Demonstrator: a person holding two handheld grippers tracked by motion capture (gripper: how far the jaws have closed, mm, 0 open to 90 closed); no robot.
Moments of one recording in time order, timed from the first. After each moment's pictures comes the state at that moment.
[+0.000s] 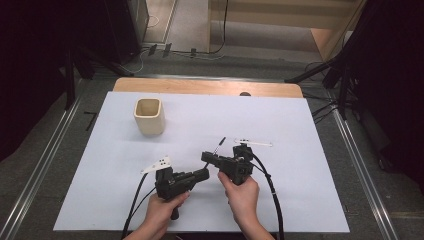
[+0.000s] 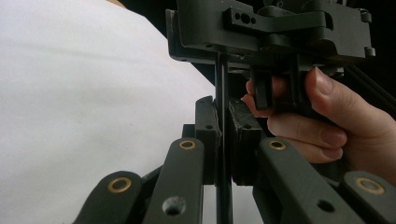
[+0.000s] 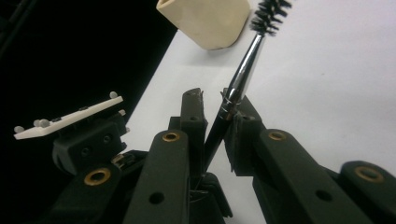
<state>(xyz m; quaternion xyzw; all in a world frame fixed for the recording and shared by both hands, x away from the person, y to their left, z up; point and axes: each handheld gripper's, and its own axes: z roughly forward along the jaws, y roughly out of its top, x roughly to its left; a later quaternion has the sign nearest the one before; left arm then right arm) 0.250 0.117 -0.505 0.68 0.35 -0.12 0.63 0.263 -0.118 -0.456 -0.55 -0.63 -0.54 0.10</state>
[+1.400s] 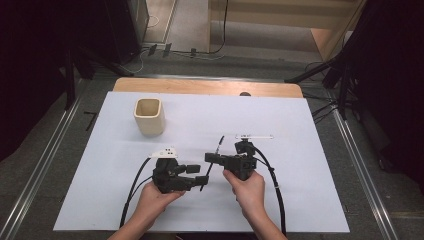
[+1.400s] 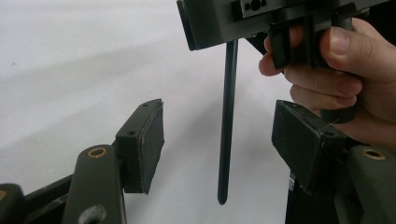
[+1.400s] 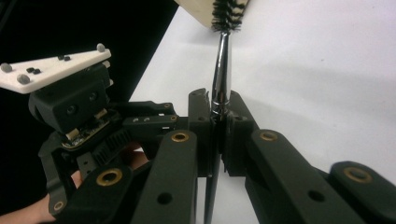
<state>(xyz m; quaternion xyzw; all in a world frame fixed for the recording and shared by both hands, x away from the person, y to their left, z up) 0.272 0.119 -0.475 0.79 0.33 -0.12 0.51 0.277 -0.130 -0.455 -0.53 -0.67 -0.51 0.14</state>
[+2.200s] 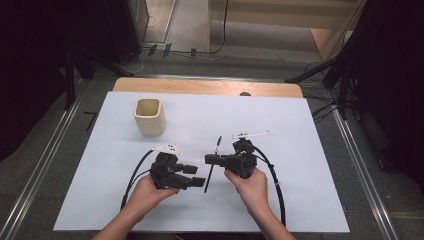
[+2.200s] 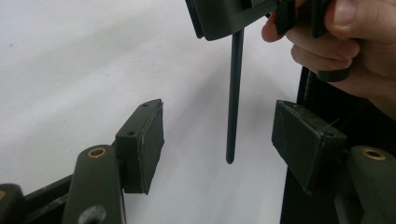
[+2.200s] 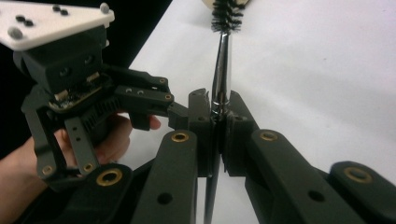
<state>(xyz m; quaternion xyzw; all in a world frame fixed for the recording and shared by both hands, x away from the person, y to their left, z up) 0.285 0.122 -0.464 0.83 0.29 -0.15 0.45 0.283 -0.131 -0.451 -0.49 -0.72 -0.48 0.13</state>
